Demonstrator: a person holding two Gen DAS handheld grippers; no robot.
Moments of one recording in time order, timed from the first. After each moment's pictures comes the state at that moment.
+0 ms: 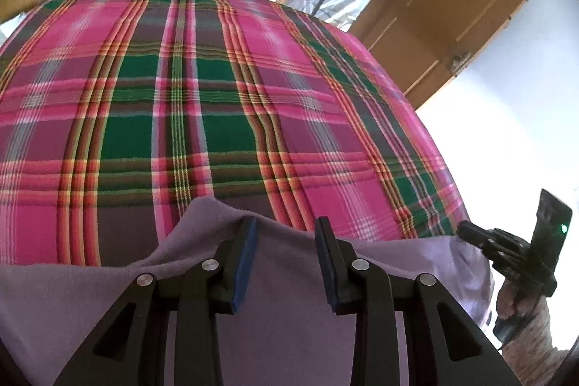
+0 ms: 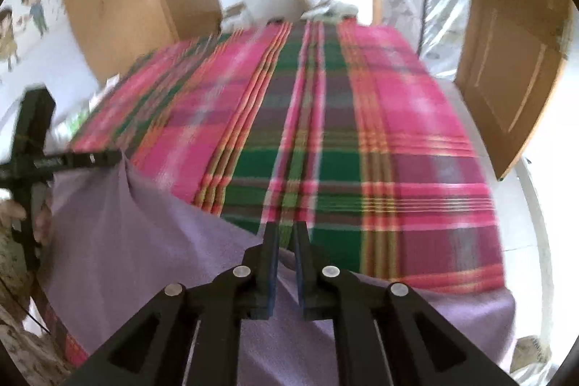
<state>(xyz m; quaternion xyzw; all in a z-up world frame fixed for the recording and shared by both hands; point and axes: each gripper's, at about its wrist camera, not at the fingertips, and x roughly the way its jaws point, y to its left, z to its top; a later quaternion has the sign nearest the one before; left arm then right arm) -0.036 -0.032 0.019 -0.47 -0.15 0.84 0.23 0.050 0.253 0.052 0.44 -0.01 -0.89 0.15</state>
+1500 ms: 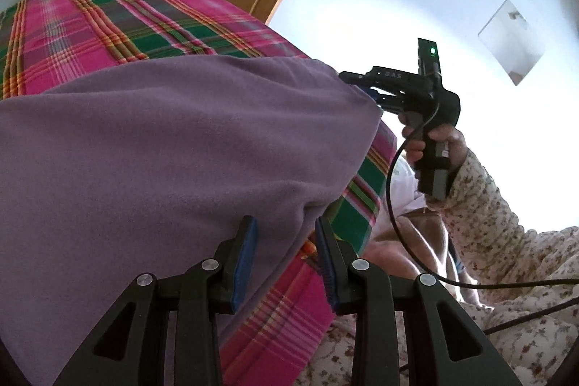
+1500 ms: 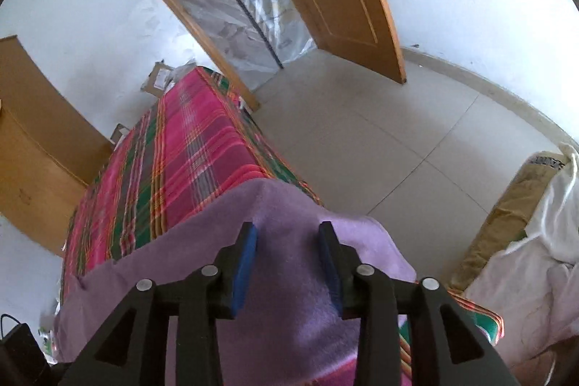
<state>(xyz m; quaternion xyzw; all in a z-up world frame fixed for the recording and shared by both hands) 0.126 0.100 0.016 -0.48 0.00 0.73 0.49 0.146 0.448 0.006 0.38 -0.29 -0.88 -0.06</state>
